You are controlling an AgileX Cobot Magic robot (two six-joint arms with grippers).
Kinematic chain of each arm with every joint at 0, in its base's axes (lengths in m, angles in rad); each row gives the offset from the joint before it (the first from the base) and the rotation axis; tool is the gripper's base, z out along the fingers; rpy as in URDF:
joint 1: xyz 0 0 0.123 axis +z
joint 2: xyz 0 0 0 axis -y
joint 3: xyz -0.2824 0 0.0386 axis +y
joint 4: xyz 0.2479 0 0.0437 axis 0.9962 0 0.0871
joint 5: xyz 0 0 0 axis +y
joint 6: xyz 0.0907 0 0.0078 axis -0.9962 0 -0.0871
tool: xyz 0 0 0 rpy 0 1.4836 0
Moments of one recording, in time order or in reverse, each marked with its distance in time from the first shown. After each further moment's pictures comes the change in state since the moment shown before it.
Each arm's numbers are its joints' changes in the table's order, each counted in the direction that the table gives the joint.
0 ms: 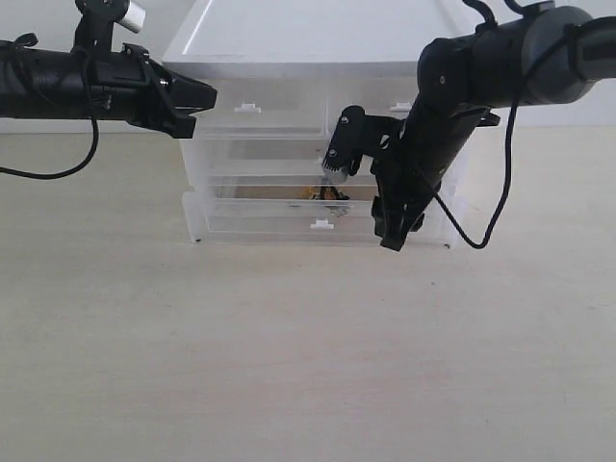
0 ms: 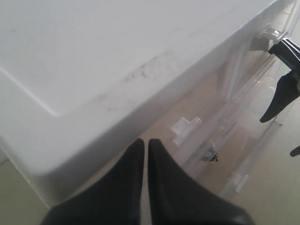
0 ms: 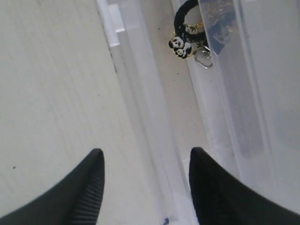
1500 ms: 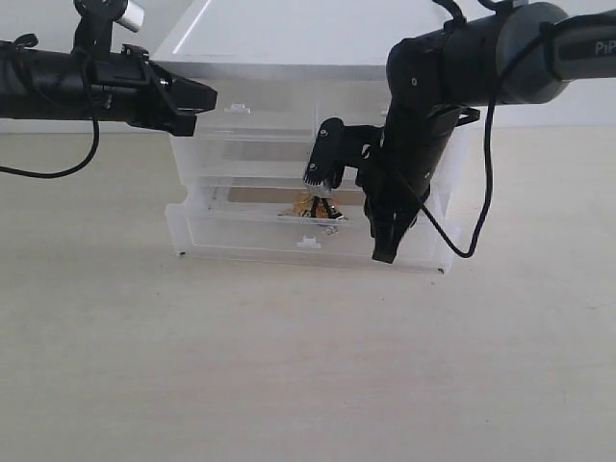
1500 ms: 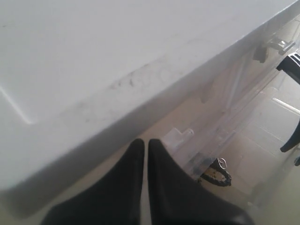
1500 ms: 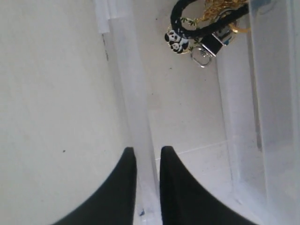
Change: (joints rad) left arm 0.000 0.000 0.000 0.004 0.000 0.048; right arm 0.074 0.008 -0.023 -0.070 0.141 -0.080
